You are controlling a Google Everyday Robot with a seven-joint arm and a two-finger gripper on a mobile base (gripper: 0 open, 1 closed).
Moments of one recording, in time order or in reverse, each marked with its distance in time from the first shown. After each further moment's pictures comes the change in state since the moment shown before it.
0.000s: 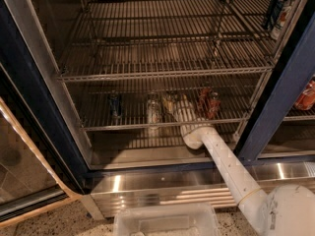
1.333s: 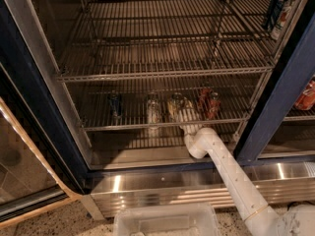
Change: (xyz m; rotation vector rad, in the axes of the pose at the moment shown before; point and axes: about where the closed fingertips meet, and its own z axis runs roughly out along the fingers) arm -0.005 0.004 -0.038 0.006 -0.035 -0.002
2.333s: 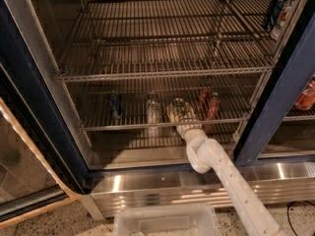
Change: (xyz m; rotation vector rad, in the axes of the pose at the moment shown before) arm -0.027 0.019 -0.069 -0.017 -0.071 -0.047
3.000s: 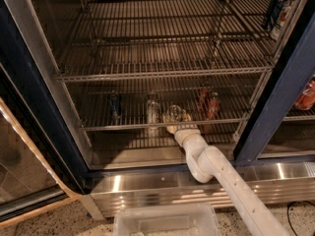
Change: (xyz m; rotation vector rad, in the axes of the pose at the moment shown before) arm -0.001 0.030 -0.031 -0.063 0.022 0.001
